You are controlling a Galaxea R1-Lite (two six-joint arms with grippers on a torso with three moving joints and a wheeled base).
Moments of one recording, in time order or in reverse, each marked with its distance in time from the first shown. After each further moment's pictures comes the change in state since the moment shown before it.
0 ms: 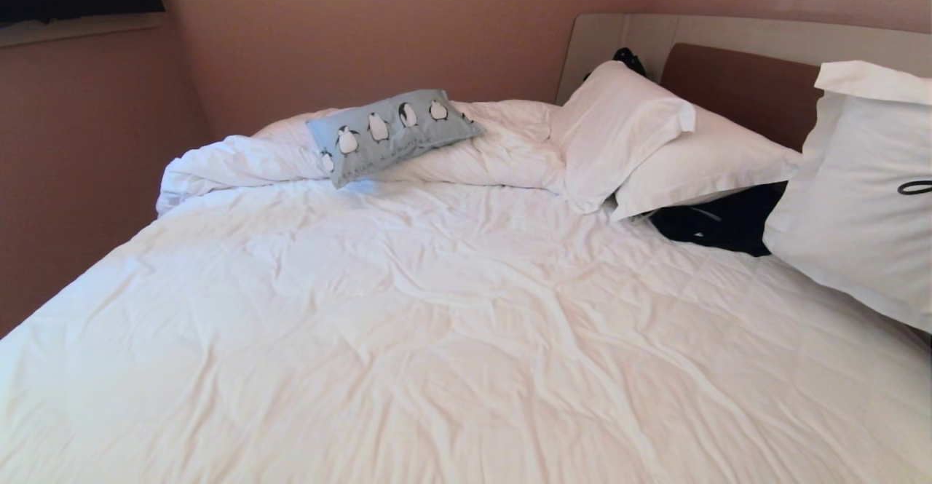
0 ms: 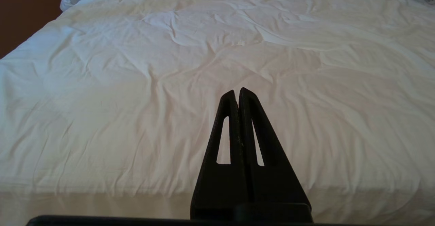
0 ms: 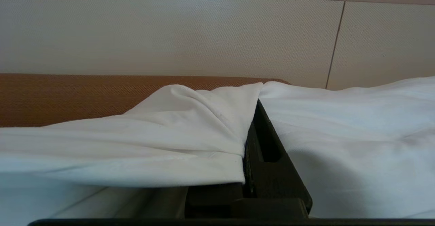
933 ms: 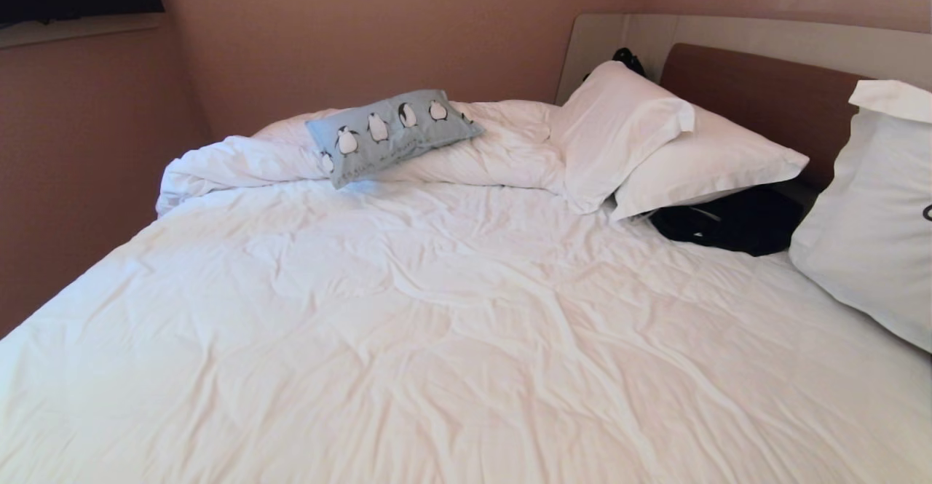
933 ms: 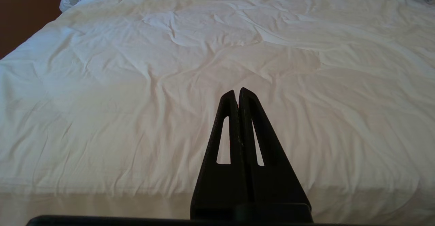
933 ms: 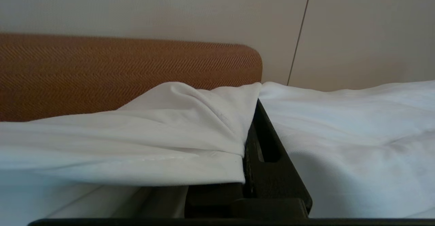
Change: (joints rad) left arm 0.000 0.000 0.000 0.000 0.000 0.000; right arm -0.062 0.041 -0.001 0.056 -0.097 -0.001
